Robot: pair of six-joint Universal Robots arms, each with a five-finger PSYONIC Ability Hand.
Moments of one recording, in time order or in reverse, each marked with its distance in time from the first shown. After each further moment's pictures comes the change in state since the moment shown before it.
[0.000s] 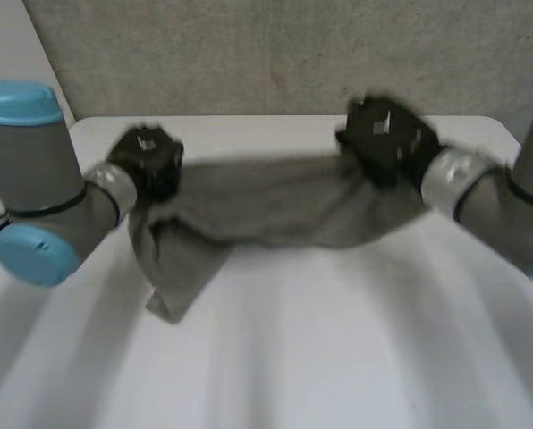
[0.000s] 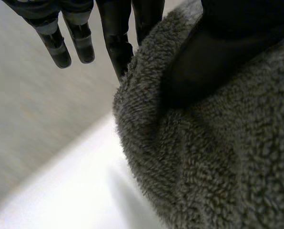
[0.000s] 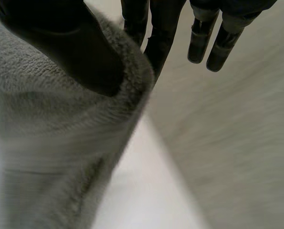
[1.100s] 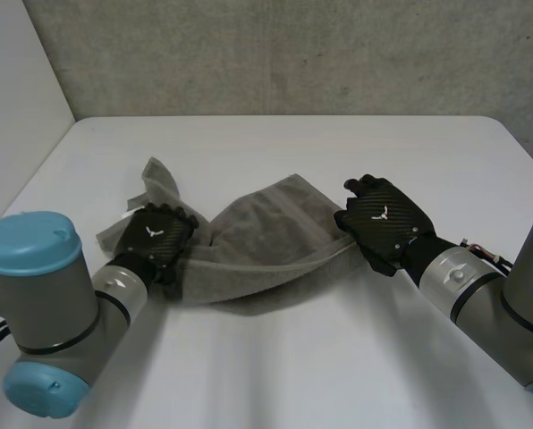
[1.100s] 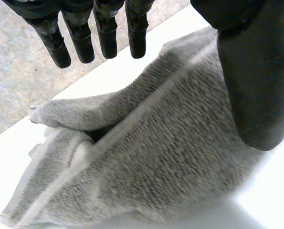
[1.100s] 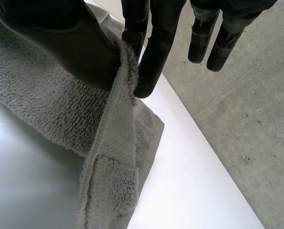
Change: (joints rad) left arm -0.061 0.171 -0.627 0.352 -0.055 -0.040; right arm -0.032 -0.119 0.570 -0.323 -0.060 -0.021; left_hand -0.973 -1.009 0.000 0.000 -1.076; right_hand 0.000 0.021 0.000 0.000 0.012
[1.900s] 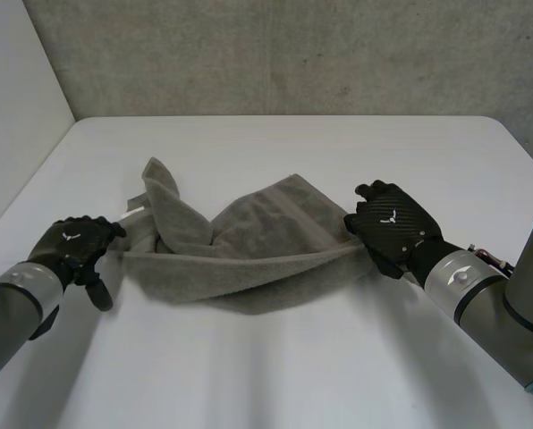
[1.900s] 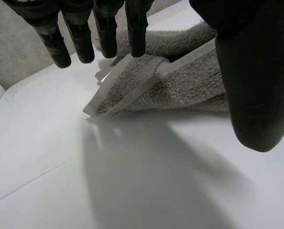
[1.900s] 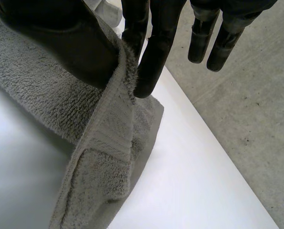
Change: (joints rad) left arm 0.349 0.105 -0.102 -0.138 0.158 0.000; right arm -0.019 0.014 0.011 0.007 0.035 0.001; left_hand -0.014 -0.006 0.000 0.000 0.001; right_hand 0.000 0.000 0.000 0.000 0.000
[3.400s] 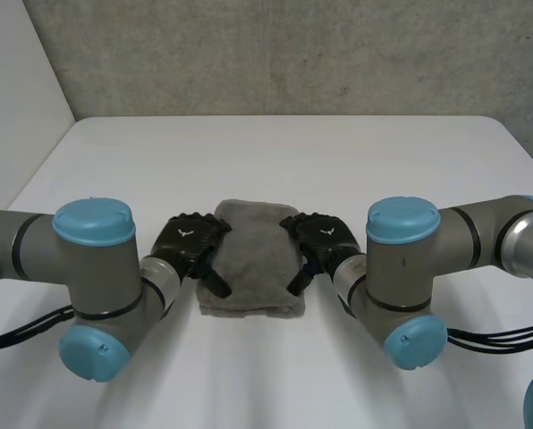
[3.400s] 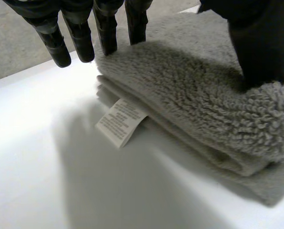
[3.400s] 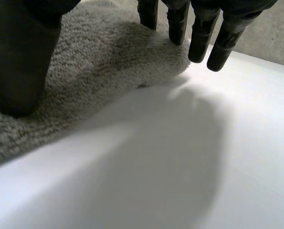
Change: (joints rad) left arm -0.408 -0.349 0.366 0.025 -0.143 -0.203; right arm 0.293 0.518 -0.547 0.178 0.366 0.619; left_hand -0.030 -0.012 0.000 0.000 -0.012; right_hand -1.124 -1.084 0.000 0.000 -1.105
